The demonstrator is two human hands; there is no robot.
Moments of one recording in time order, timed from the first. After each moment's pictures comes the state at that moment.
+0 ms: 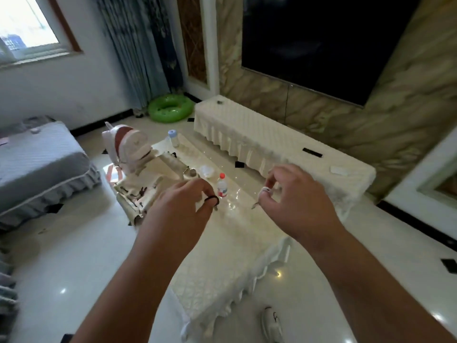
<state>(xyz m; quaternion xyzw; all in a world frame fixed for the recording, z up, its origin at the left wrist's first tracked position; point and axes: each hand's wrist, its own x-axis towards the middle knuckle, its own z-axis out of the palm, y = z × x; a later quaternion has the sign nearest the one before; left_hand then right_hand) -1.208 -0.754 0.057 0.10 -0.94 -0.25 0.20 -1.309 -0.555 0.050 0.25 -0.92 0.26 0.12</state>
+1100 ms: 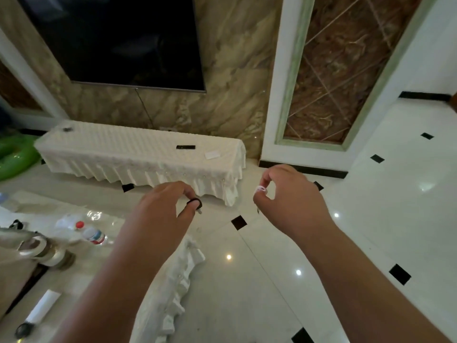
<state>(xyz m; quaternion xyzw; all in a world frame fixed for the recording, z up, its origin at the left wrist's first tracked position) -1.364 -0.414 0.051 -0.15 -0.95 -0.27 0.07 -1.337 -0.175 0.035 -0.08 -0.96 0.23 0.14</state>
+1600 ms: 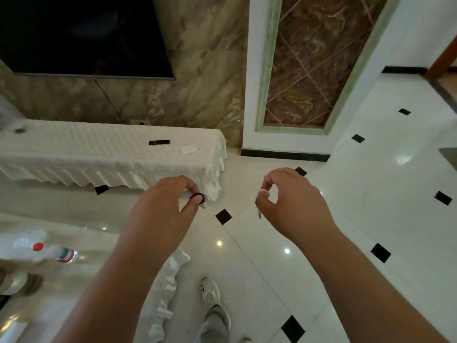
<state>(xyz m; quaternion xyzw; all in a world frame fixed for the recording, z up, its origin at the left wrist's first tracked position) -1.441 -0.317 0.026 -0.19 -0.95 -0.26 0.03 -1.378 -0.088 0.010 -0.14 -0.96 0.23 0.07</state>
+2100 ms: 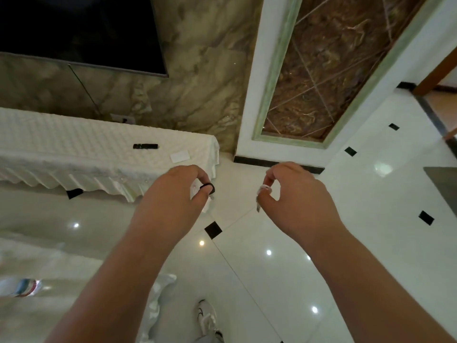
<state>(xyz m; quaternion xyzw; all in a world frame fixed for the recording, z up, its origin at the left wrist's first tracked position) -1.623 -0.278 0.000 -0.20 -0.93 -0.31 -0.04 -1.540 -0.072 0.016 -0.14 -0.97 0.16 0.08</state>
